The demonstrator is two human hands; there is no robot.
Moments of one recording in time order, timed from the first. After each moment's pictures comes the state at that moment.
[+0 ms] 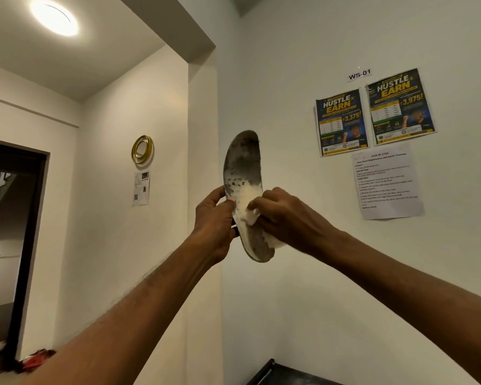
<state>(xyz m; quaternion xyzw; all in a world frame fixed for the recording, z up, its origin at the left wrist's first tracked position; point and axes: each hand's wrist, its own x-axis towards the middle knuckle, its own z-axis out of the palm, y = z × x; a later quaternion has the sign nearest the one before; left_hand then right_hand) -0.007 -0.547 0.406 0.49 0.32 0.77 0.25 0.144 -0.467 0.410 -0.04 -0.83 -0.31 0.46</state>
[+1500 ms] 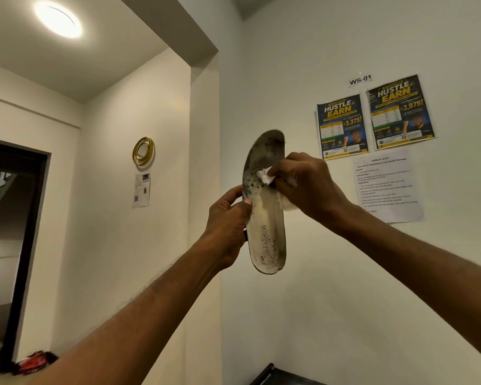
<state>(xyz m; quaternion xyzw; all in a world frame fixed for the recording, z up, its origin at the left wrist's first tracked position) 0.010 -0.555 0.404 0.54 0.33 0.73 0.23 0.167 -0.474 0.461 -0.07 -0.75 -0.30 0.58</state>
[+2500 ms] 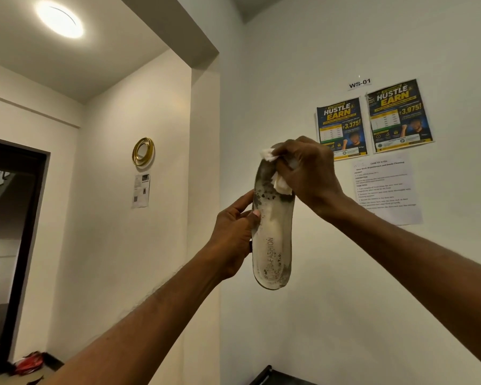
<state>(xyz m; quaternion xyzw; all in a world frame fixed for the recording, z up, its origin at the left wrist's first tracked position) 0.015 -0.554 0.395 0.58 0.36 0.69 0.25 0.161 -0.486 0.480 -0.06 -0.68 -0.26 0.68</state>
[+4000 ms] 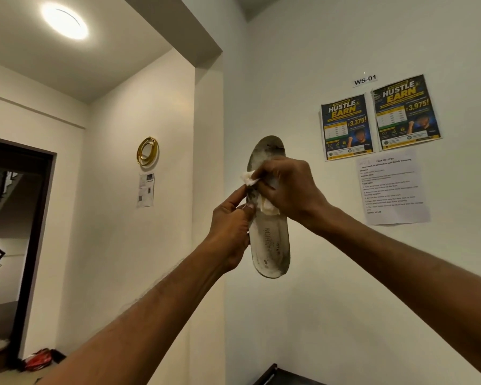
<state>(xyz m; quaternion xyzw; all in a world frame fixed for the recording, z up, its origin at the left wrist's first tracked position) 0.006 -0.553 0.401 0.53 0.32 0.74 0.26 0.131 -0.490 0.460 -0.03 -0.77 -0.22 0.60</state>
